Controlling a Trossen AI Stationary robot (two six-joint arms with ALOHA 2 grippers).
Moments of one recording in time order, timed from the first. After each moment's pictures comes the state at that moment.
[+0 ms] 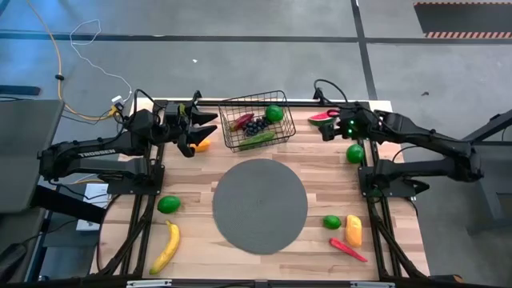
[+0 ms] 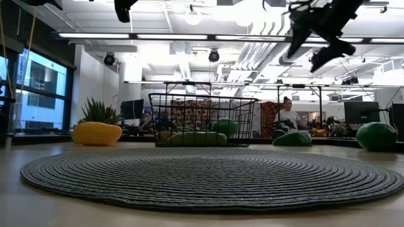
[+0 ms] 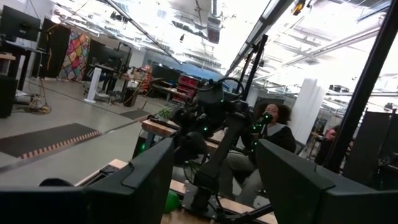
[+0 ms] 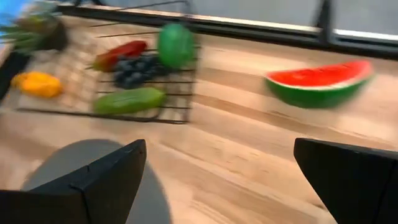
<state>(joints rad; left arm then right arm) 0.39 0.79 0.61 0.44 0.11 -0.35 -0.39 0.92 0.95 -0.89 0.28 0.80</state>
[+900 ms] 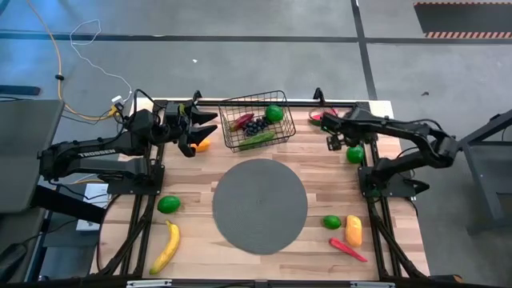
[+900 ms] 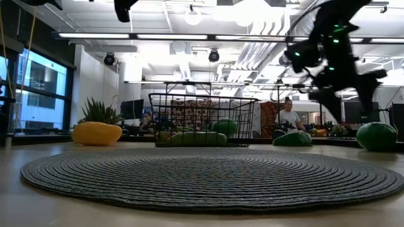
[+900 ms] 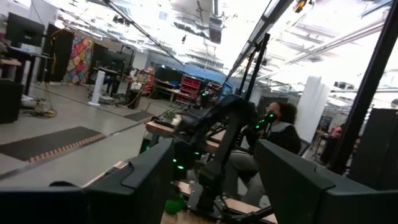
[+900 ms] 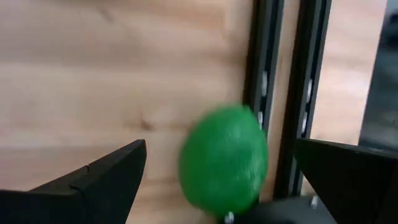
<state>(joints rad) 0.39 0.79 0.61 0.43 0.10 -0.31 -0.60 1.29 0.79 -1.22 0.32 0.90</state>
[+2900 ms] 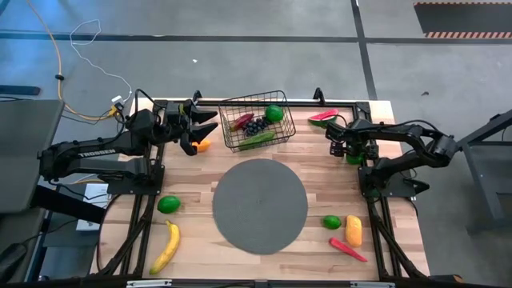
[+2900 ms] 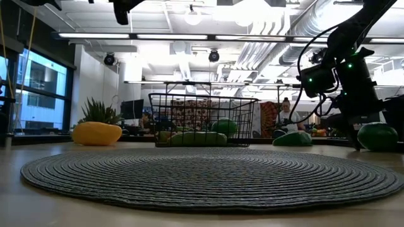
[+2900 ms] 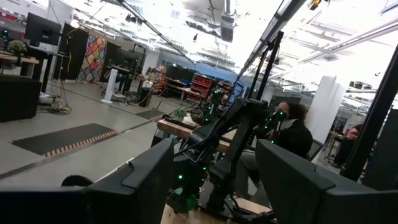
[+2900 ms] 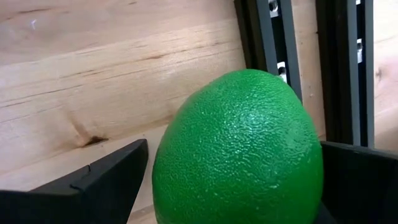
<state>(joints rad) 0.39 0.79 0.61 0.41 0.06 -0.31 -0.67 1.34 0.55 -0.99 0.24 1.15</state>
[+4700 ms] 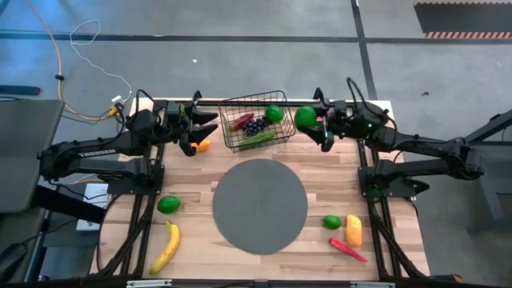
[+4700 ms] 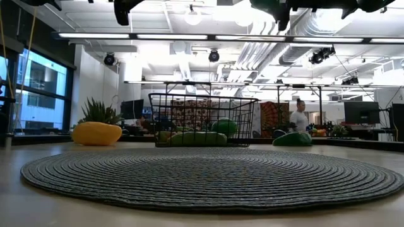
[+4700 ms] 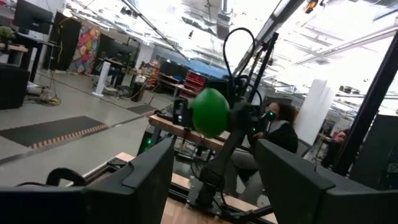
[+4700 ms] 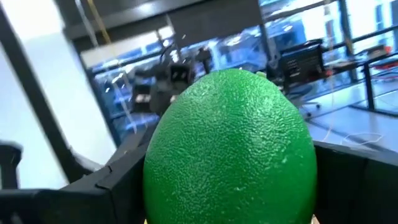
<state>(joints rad) 0.39 0.79 0.61 0.41 0.08 -0.37 -0.34 0.92 0.68 0.41 -0.23 0.31</state>
